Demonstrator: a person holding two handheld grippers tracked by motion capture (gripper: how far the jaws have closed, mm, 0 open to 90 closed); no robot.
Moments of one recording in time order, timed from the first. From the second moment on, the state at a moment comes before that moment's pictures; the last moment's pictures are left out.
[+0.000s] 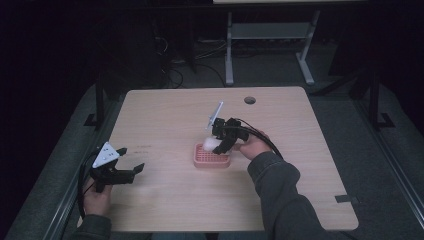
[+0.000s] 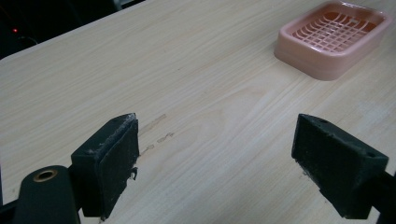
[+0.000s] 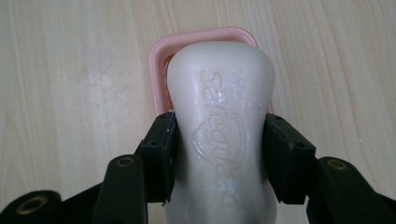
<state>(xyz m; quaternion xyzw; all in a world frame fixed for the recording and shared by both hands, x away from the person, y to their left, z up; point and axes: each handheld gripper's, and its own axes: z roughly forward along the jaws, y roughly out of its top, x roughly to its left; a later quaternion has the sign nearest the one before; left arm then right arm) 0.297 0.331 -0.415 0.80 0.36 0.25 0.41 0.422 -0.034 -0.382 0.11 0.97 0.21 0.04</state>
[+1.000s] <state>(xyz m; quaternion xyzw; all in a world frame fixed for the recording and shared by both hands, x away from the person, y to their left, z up) 0.297 0.331 -0.415 0.80 0.36 0.25 0.41 0.436 -0.015 -0.411 0.11 0.97 0.20 0.01</state>
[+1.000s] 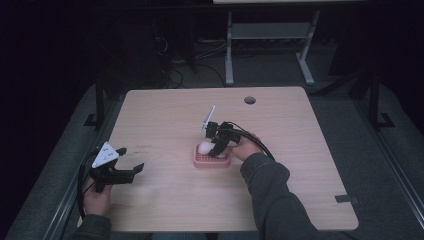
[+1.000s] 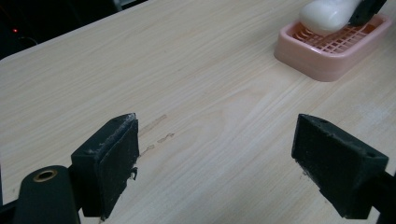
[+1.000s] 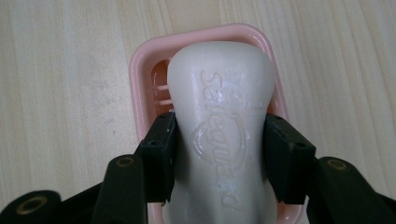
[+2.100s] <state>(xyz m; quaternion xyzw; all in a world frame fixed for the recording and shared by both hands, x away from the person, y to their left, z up) 0.297 0.332 -0.415 0.80 0.36 0.25 0.41 0.437 -0.011 -0.419 0.12 0.97 0.19 0.00</state>
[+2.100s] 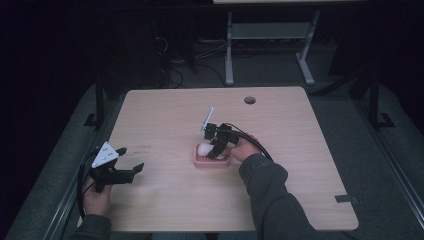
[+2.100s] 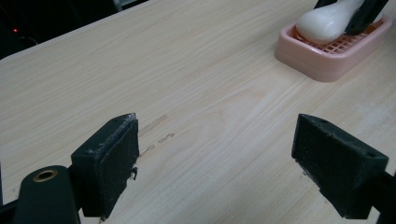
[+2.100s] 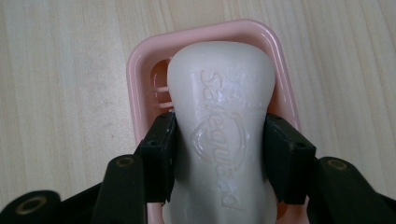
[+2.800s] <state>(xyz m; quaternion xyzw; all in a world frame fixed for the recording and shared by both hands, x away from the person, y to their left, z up) 0.297 0.332 -0.415 0.80 0.36 0.25 0.41 0.437 -0.013 -0.414 0.12 0.97 0.20 0.01</state>
